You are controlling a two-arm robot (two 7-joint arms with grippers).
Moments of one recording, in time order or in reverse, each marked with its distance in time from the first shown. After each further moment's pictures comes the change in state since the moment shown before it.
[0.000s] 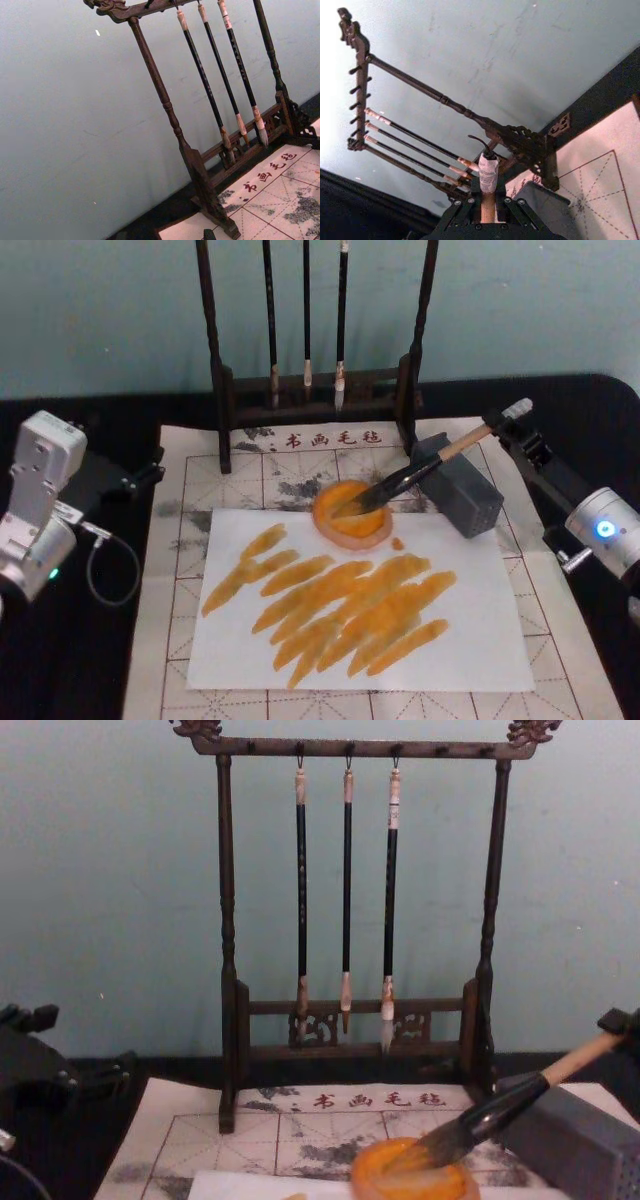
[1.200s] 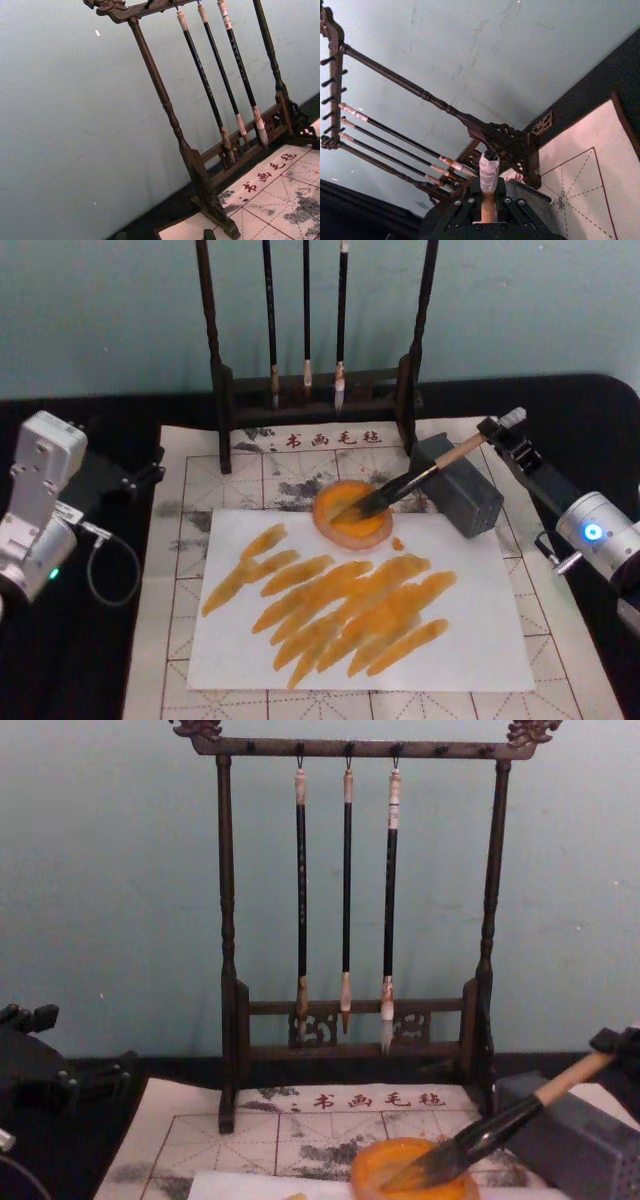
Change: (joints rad) left arm 0.000 0.000 0.000 0.000 0.000 0.000 0.000; right arm 0.002 -0.040 0.022 0.025 -0.079 -0.010 -0.050
